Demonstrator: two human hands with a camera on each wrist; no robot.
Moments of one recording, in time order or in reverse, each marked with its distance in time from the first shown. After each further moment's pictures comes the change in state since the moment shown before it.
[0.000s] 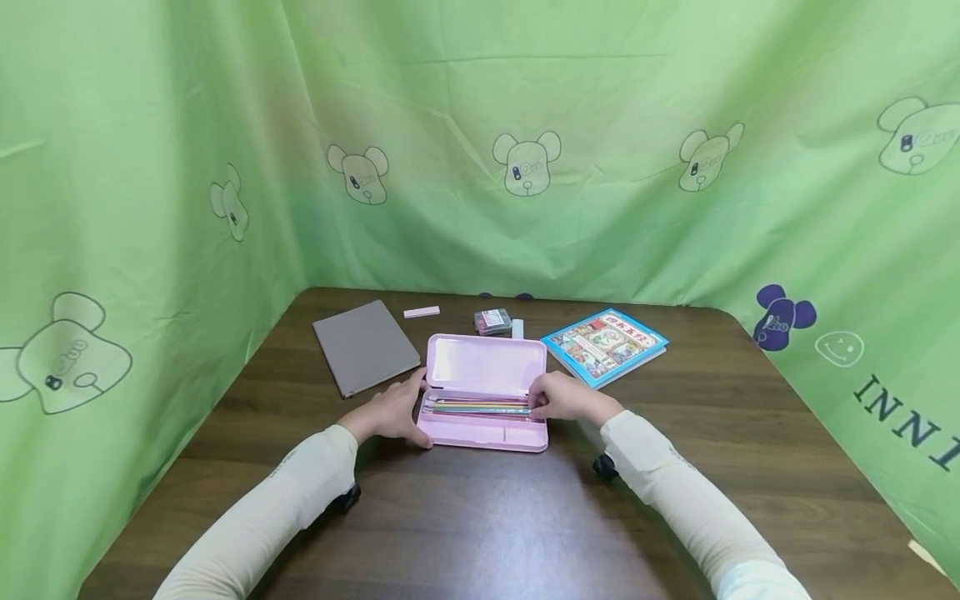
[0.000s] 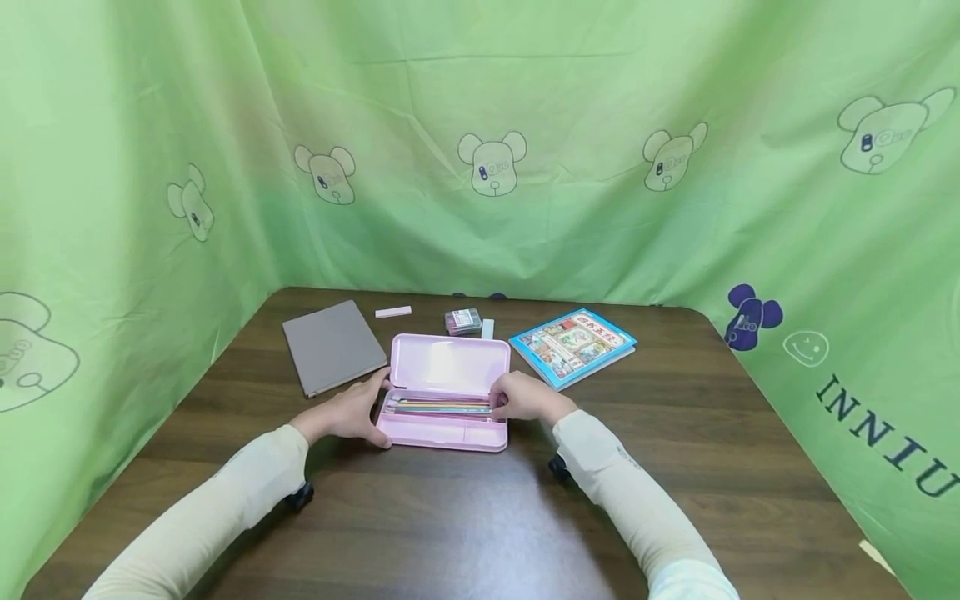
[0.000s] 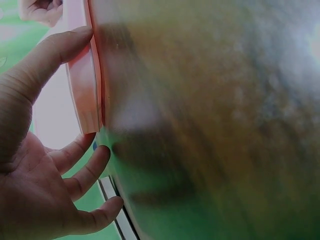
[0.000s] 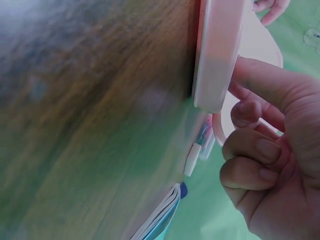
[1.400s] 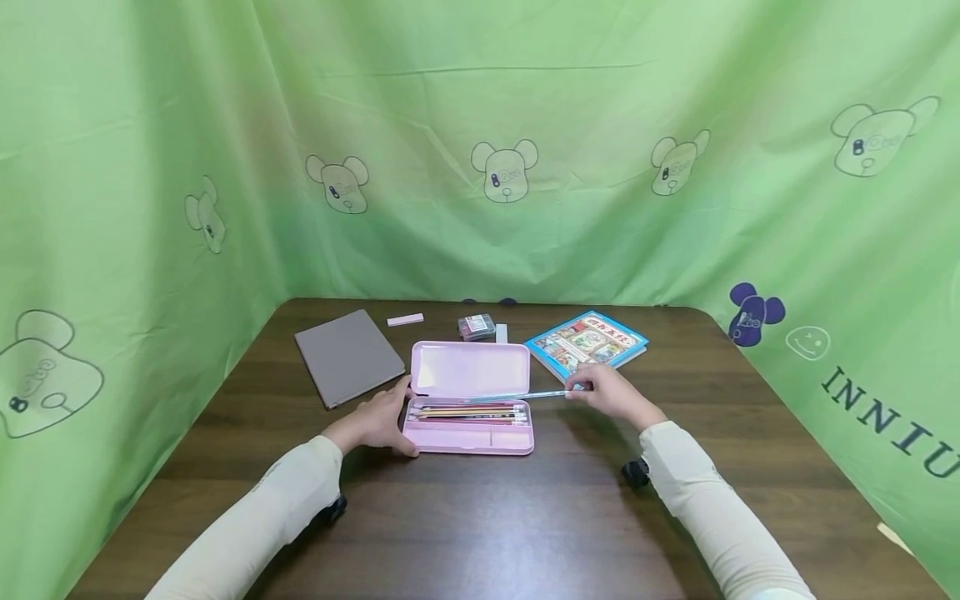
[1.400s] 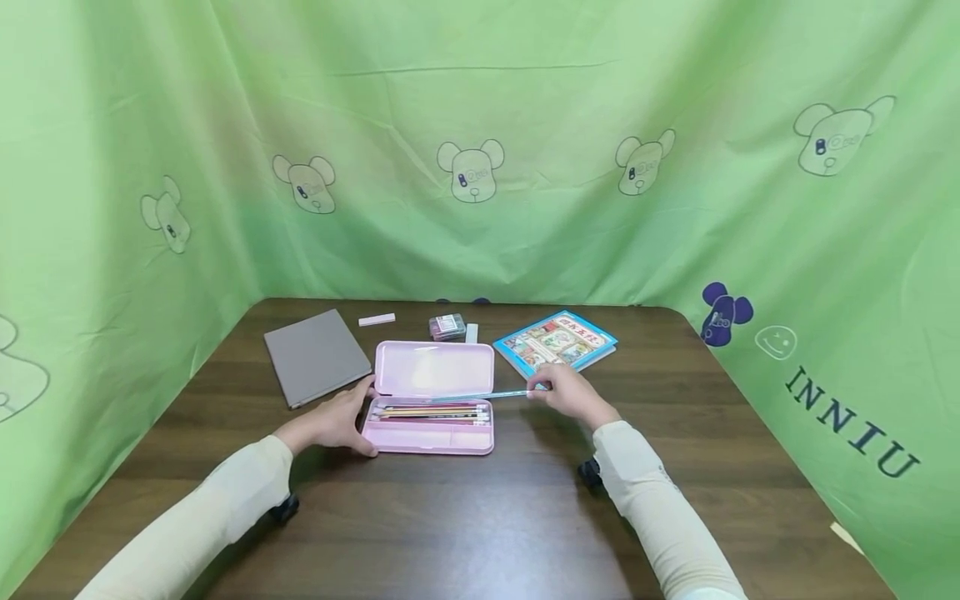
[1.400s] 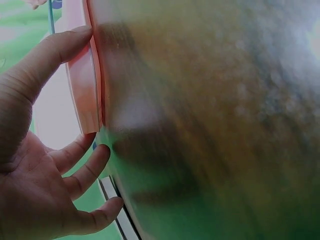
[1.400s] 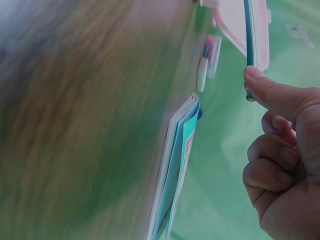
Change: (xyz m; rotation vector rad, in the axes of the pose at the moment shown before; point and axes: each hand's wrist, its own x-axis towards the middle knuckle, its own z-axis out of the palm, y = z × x) left_hand -0.002 0.000 0.002 0.018 0.027 0.036; right_hand -0.065 0.049 -0.020 0.003 0.361 -0.006
